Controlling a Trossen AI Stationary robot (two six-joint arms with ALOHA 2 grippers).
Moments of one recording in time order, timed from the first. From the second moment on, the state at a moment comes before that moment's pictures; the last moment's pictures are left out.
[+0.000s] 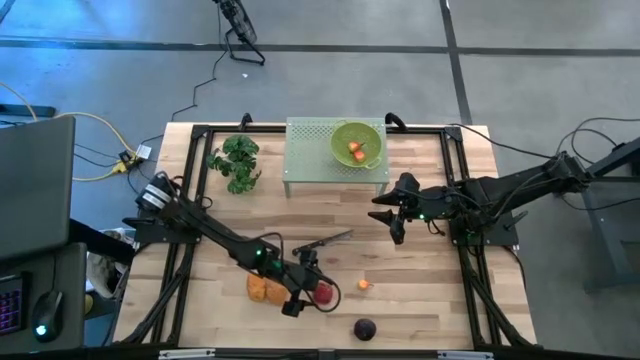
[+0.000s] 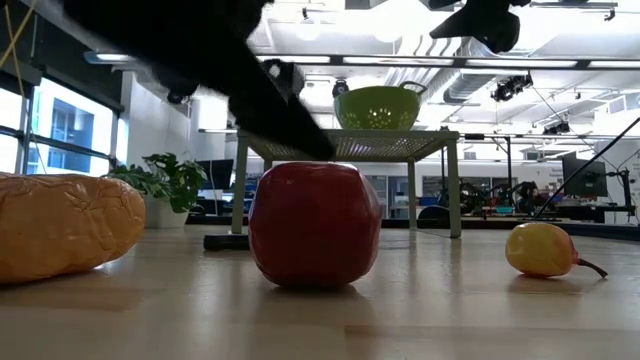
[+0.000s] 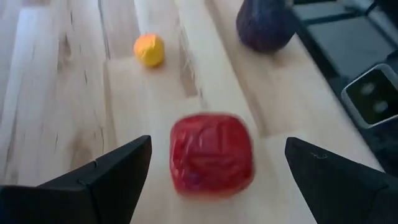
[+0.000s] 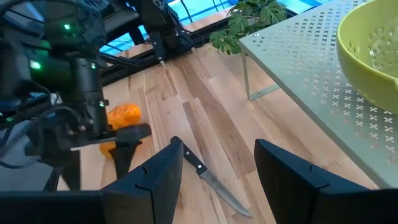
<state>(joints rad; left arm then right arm) -0.47 1.81 1.07 0.10 -0.11 -0.18 0.26 1.02 0.86 -0.32 0.38 0.53</state>
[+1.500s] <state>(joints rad) -0.47 1.96 1.07 0.25 -0.15 -0.18 0.26 1.02 0.86 -0.33 0.37 0.53</state>
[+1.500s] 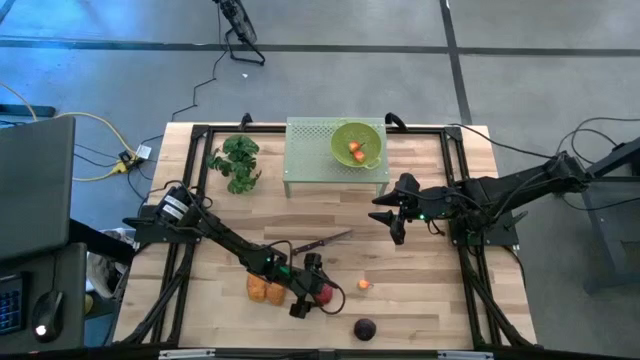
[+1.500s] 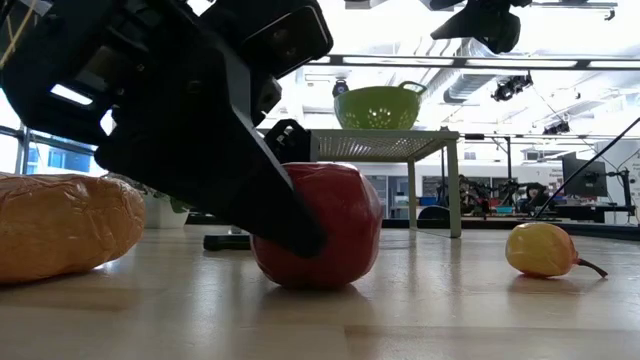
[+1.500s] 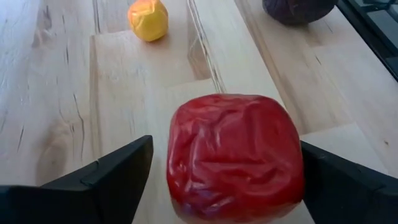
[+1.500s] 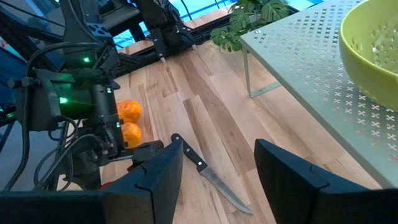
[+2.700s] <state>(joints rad) -0.43 1.75 1.07 0.12 -0.24 -0.10 0.33 1.02 0.86 -0.41 0.31 0.57</state>
